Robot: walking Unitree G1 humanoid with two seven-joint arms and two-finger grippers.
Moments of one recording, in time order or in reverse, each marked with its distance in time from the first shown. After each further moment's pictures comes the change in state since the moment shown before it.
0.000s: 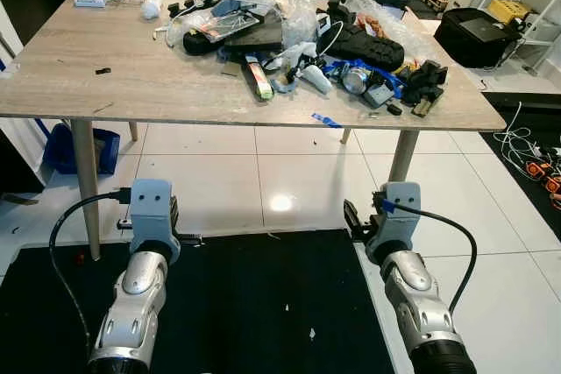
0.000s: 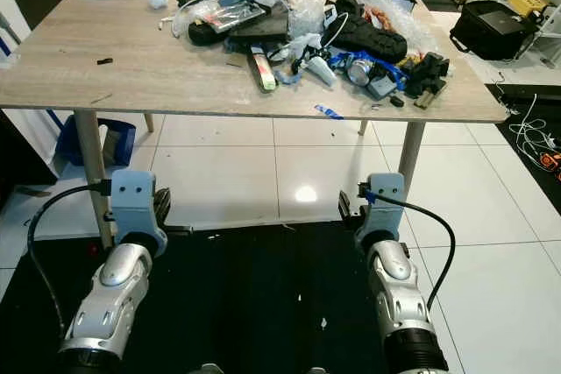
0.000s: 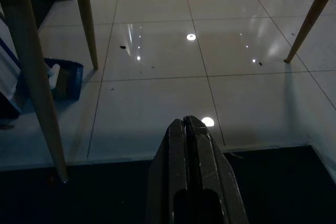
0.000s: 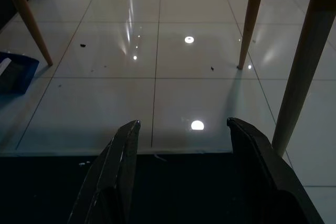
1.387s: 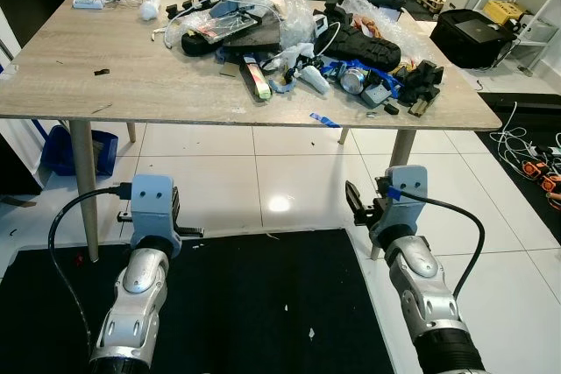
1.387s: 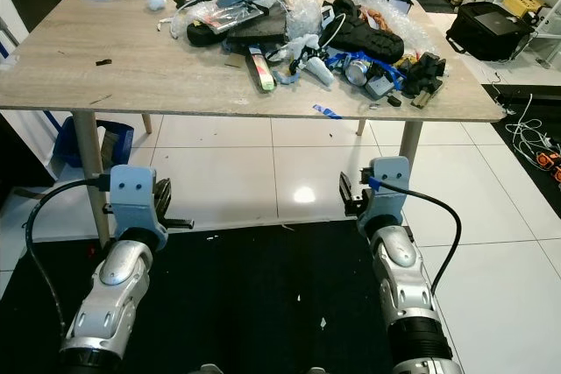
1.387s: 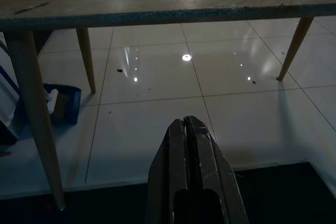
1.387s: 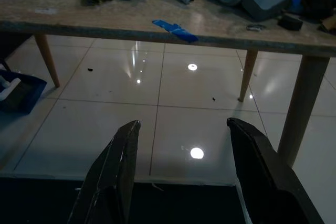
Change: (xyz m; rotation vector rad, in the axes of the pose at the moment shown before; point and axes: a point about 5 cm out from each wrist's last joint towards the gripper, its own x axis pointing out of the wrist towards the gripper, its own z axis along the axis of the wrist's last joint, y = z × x) left arm -0.001 -0.003 0.010 0.021 -0.083 -0.021; right arm 0.008 0.001 0.027 -0.033 -0.107 0.054
